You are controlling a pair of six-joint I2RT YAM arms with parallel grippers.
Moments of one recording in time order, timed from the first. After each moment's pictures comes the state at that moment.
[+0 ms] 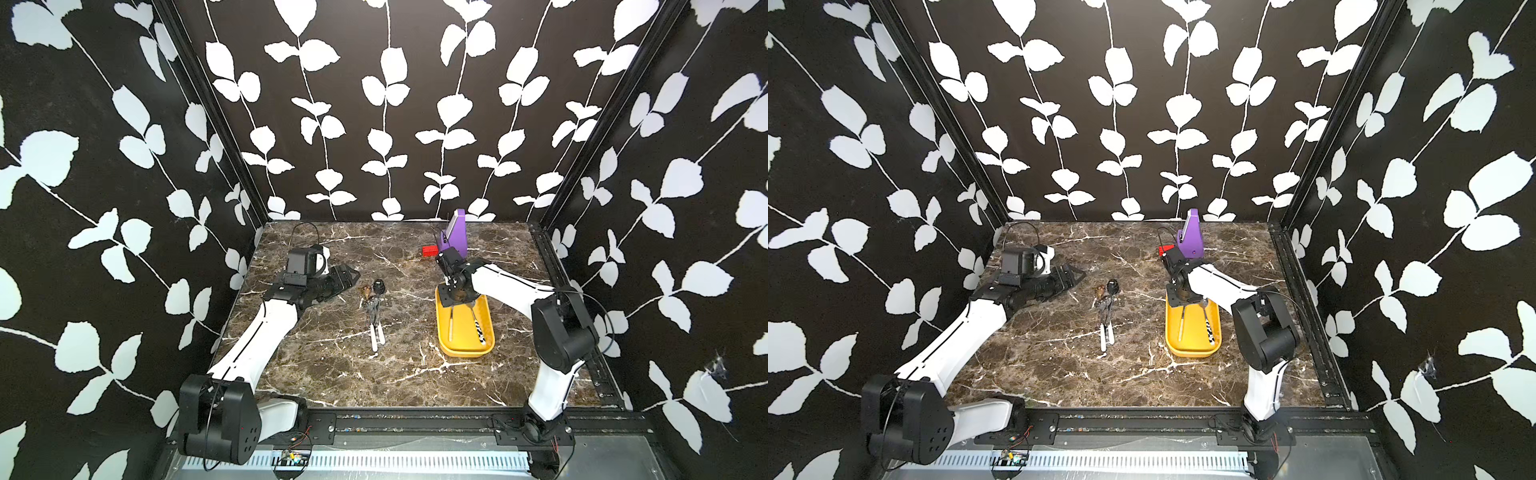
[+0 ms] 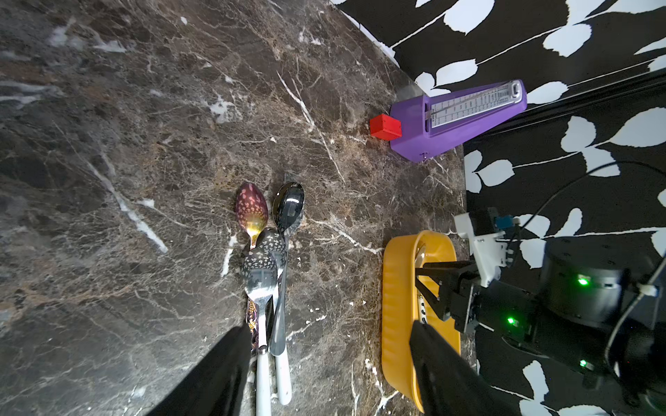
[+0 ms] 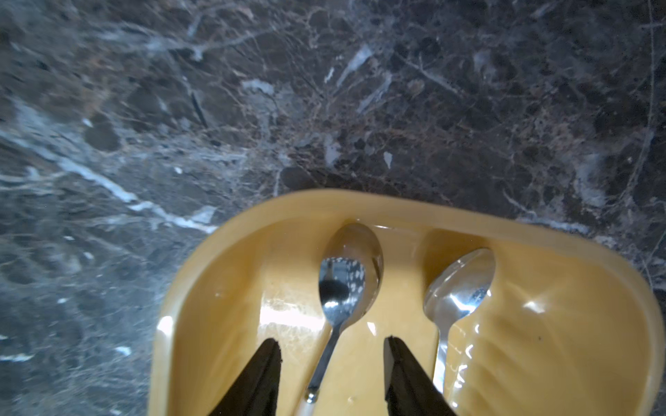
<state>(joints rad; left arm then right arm) -0.19 1.24 0.91 -0.40 0.45 -0.61 0.54 1.86 1.32 -0.77 0.16 0.30</state>
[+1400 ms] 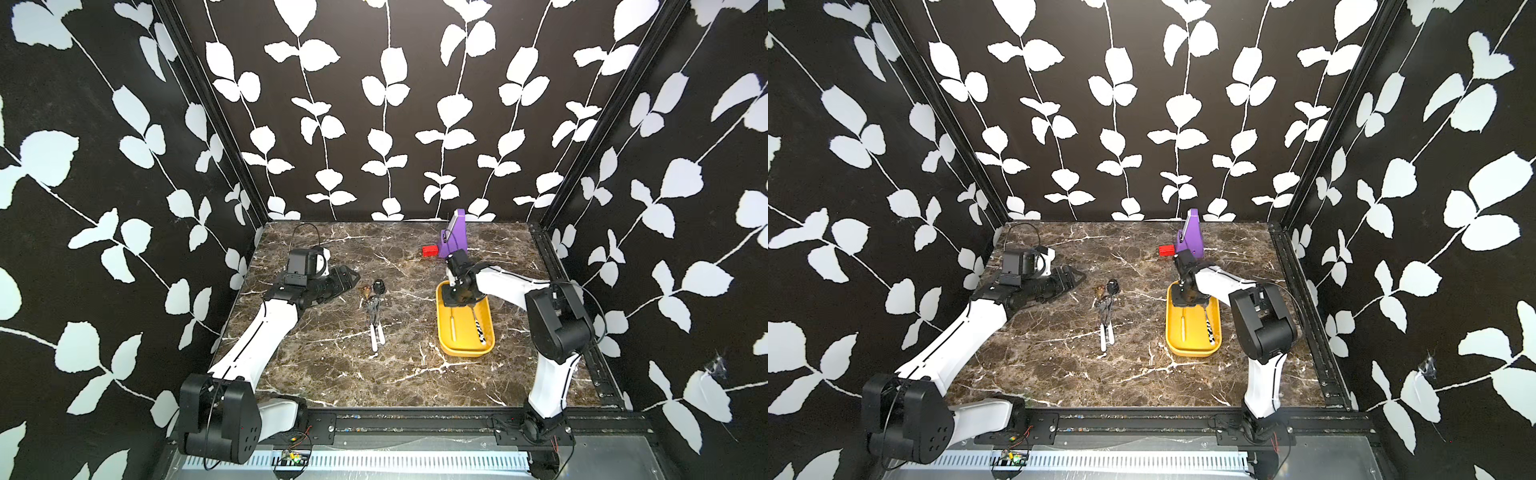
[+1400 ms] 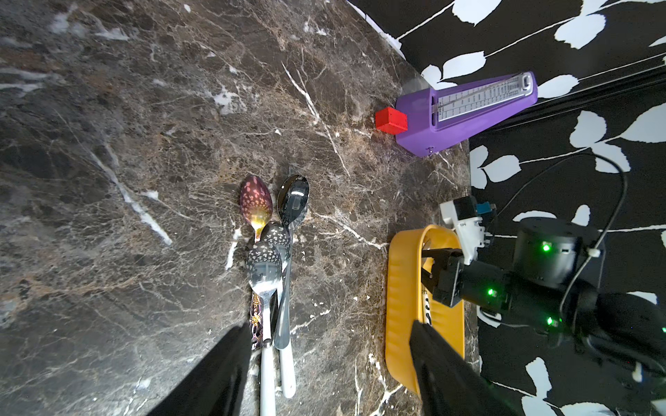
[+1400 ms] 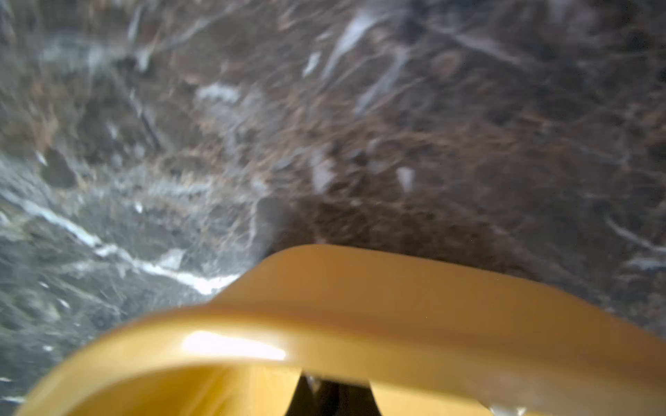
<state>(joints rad) -0.19 1.24 0.91 -0.41 0.45 -0.60 0.41 1.91 1.24 -0.61 -0.05 0.34</state>
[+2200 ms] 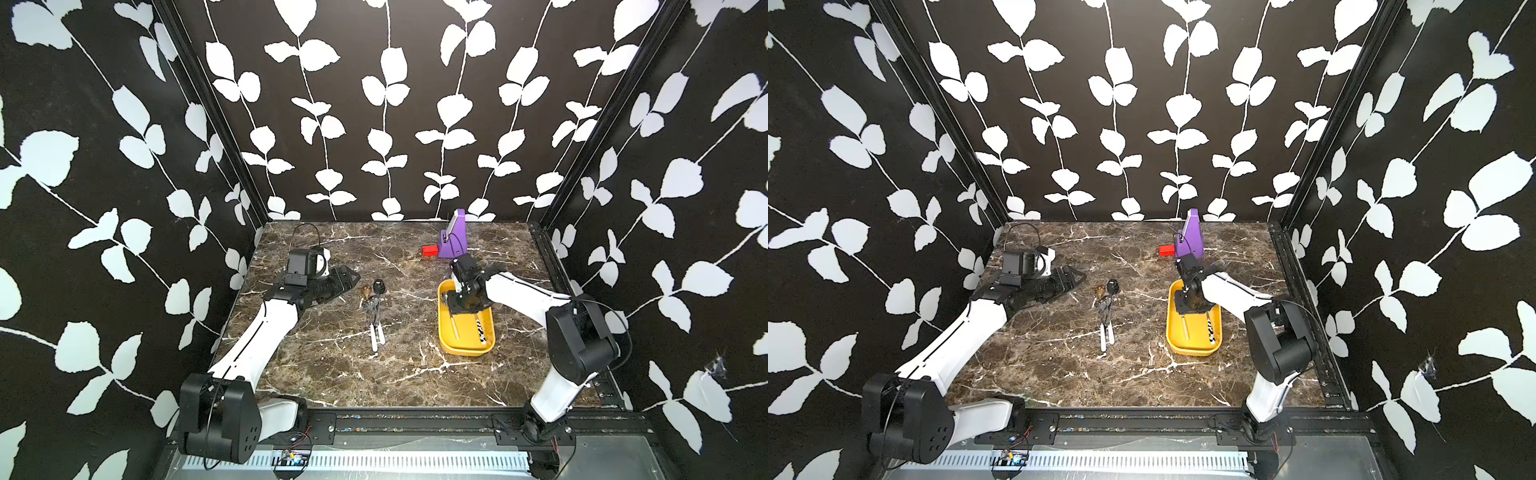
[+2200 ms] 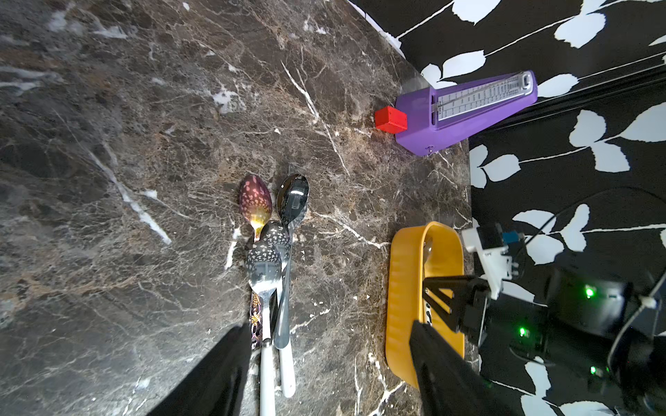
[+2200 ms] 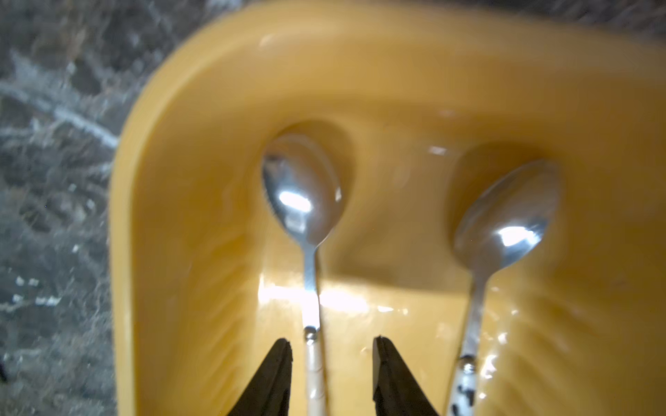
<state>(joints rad) -0.19 1.24 0.91 -0.41 0.46 -0.60 0.49 1.73 1.14 -0.72 0.00 0.37</state>
